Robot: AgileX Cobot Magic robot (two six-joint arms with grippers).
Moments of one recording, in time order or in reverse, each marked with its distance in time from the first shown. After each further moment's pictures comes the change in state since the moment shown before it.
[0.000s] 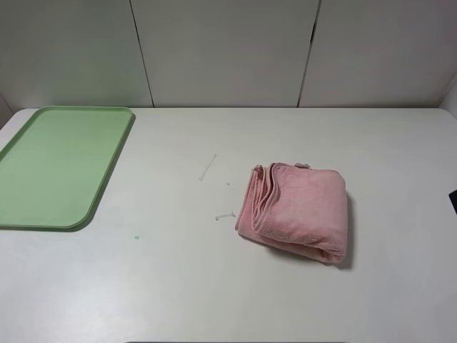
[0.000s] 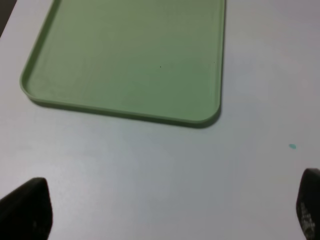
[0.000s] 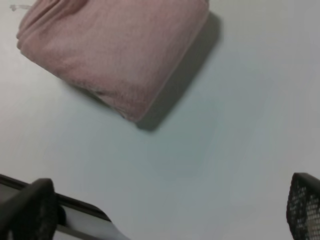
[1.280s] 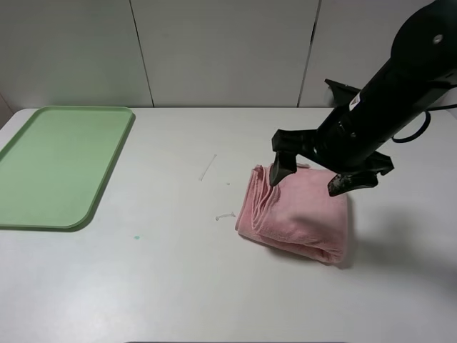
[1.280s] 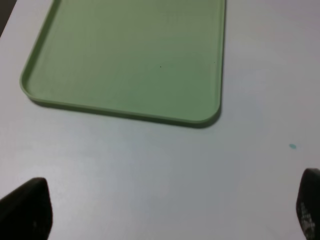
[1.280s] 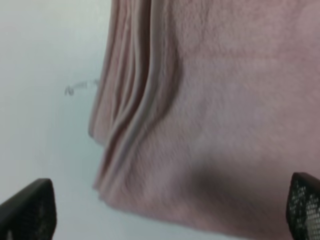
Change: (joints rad) left arm 0.000 0.000 0.000 0.000 0.000 0.000; right arm 0.000 0.842 -0.114 0.332 -0.489 0.148
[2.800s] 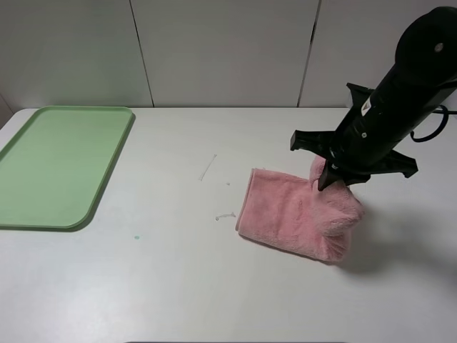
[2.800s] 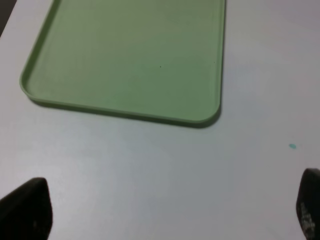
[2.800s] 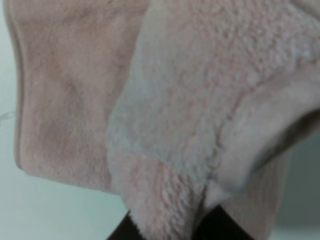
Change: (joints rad) left arm 0.000 0.000 0.000 0.000 0.001 0.000; right arm -0.024 0.048 0.000 -0.154 -0.003 0.247
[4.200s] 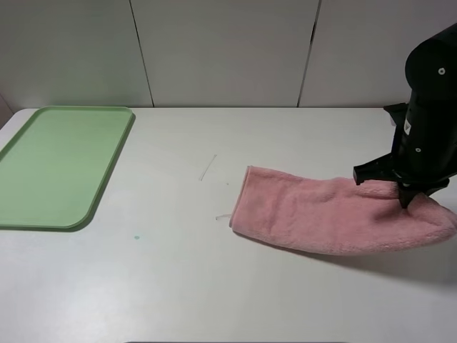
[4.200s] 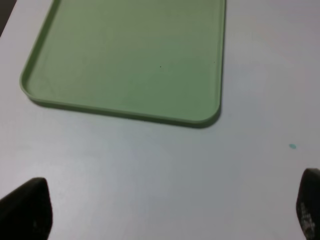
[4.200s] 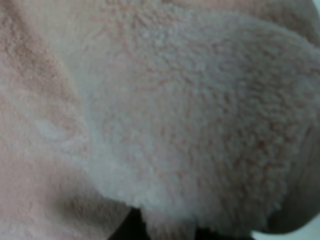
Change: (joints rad) left arm 0.000 0.000 0.000 0.000 0.000 -0.001; right arm -0.140 0.052 0.002 -0.430 0.305 -0.013
